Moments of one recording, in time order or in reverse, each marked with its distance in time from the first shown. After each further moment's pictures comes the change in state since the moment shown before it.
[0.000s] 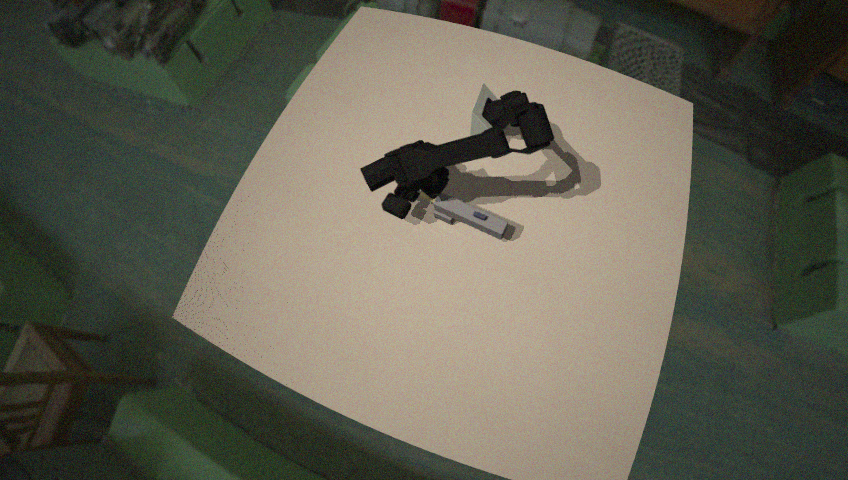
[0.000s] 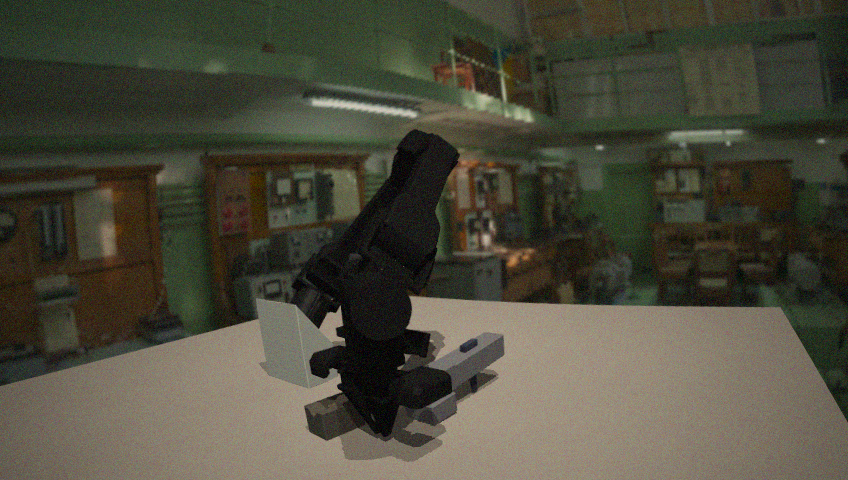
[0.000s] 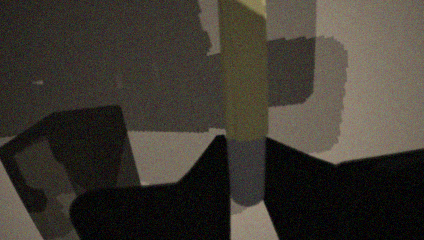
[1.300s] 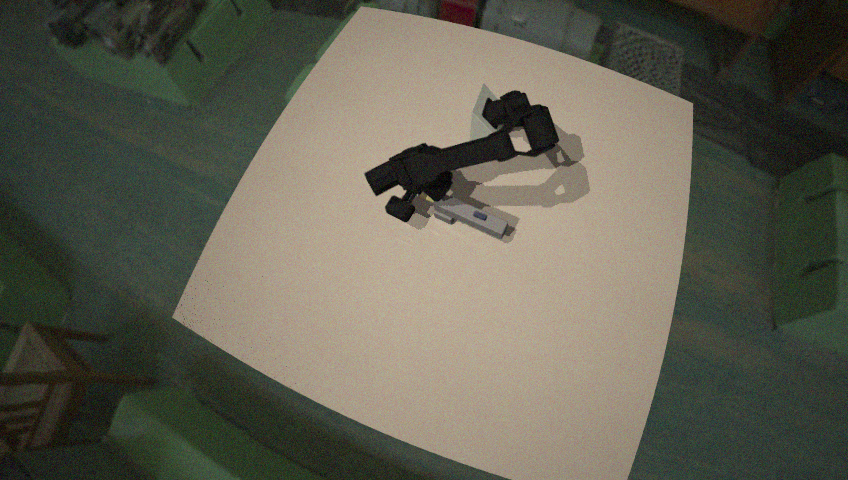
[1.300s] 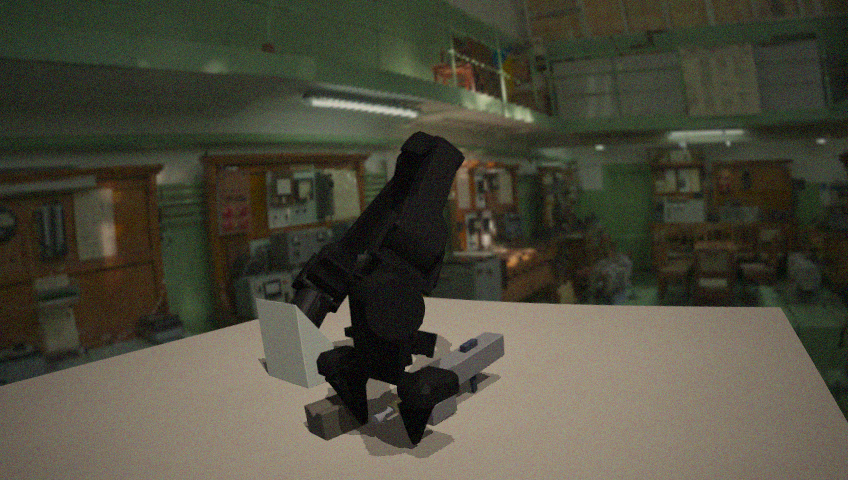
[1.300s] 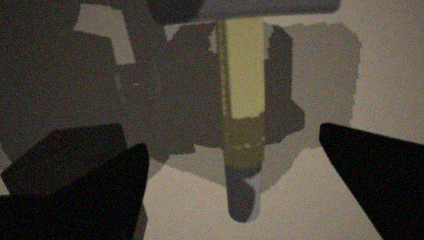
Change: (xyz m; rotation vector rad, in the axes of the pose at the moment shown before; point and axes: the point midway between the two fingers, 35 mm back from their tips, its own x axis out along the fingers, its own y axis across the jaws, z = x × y) arm 0.003 -0.001 0.010 -0.001 0.005 0.007
